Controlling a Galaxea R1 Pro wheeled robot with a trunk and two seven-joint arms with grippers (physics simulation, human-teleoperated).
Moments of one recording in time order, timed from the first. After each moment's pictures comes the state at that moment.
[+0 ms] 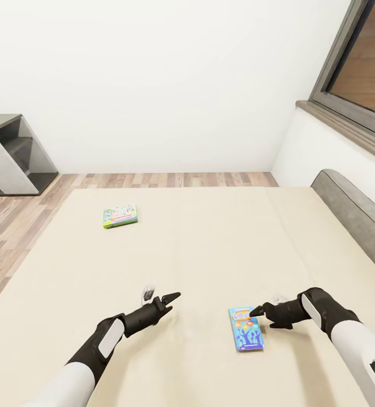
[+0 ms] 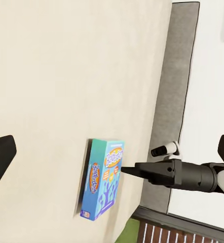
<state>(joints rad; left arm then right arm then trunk) -0.62 -0.06 0.07 -0.53 0.59 0.56 -0.75 -0.85 -0.27 0.02 -0.34 -0.12 0.92 0.67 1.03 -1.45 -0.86</state>
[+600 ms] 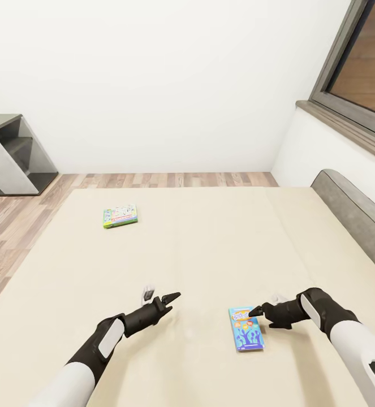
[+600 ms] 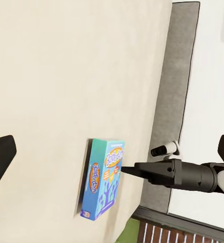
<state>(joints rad) -0.62 -0.06 0.07 -0.53 0.59 0.56 -0.75 -0.85 -0.26 0.02 -0.34 -0.12 0.92 0.67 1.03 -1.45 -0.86</state>
